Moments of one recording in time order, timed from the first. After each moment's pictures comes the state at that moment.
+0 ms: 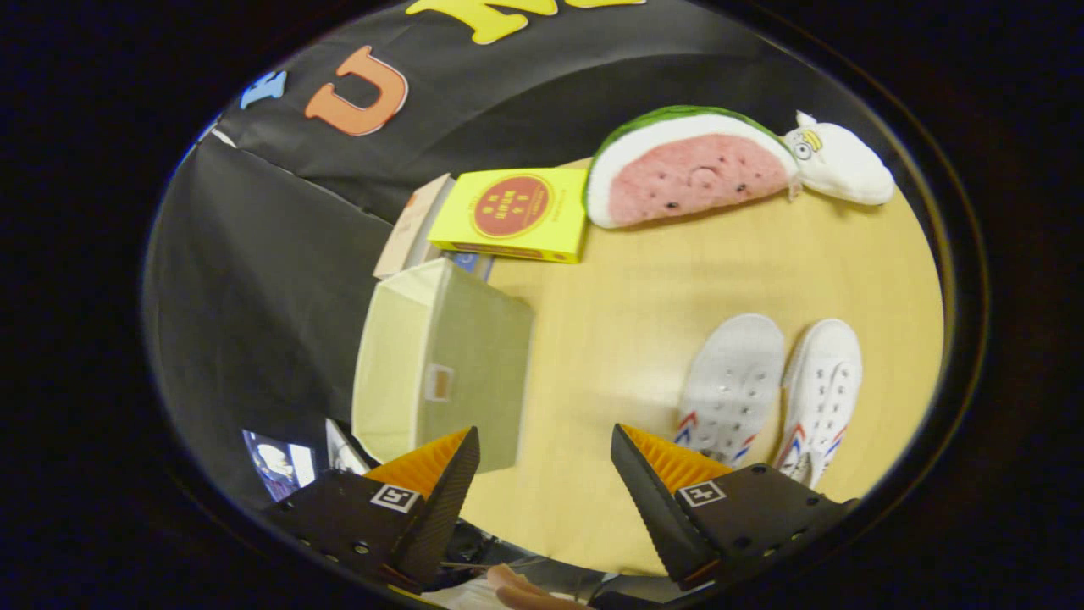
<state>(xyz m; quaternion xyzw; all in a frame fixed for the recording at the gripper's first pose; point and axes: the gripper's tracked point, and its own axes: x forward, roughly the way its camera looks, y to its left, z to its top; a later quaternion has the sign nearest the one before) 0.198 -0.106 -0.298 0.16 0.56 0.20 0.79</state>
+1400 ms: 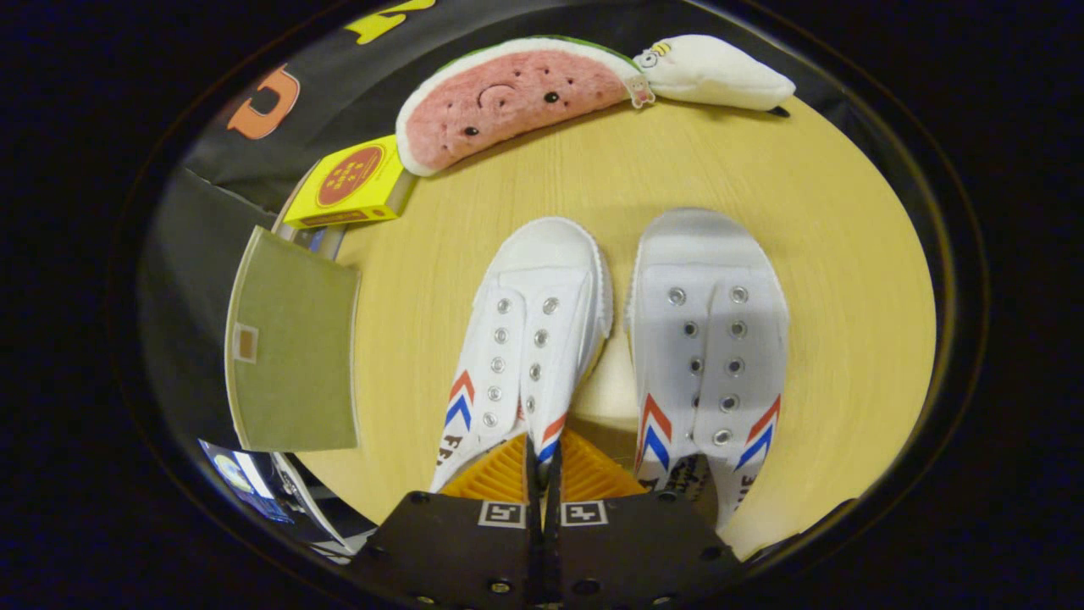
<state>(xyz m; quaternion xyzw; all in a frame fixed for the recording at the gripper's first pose) 0.184 -0.203 -0.416 0.17 0.59 0.10 0.78</state>
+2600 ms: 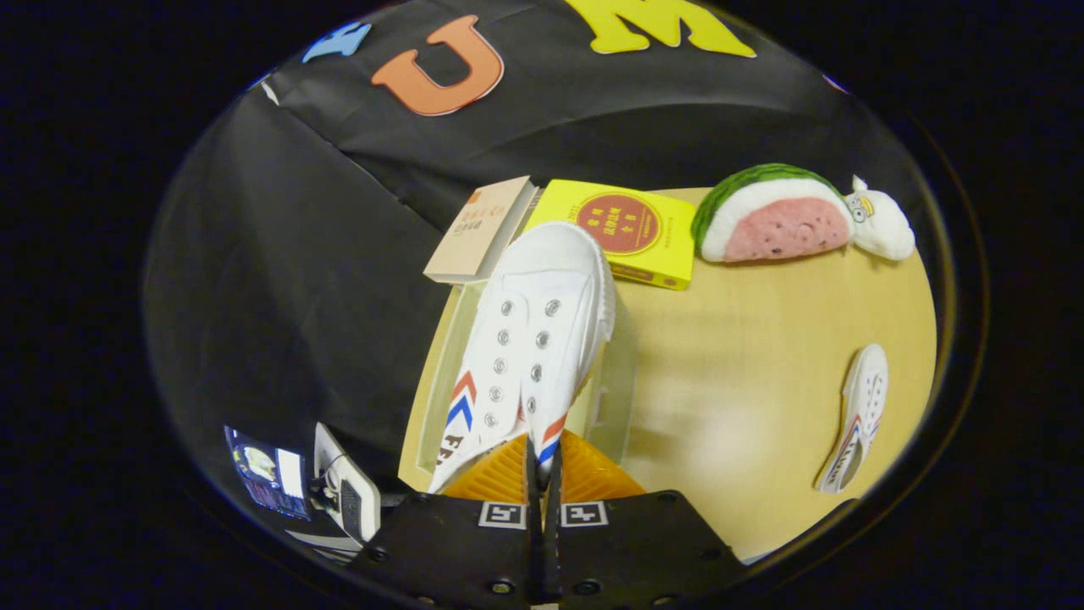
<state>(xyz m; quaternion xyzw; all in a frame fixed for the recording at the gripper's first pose) 0.189 0.102 -0.245 0.12 0.52 0.20 0.82</state>
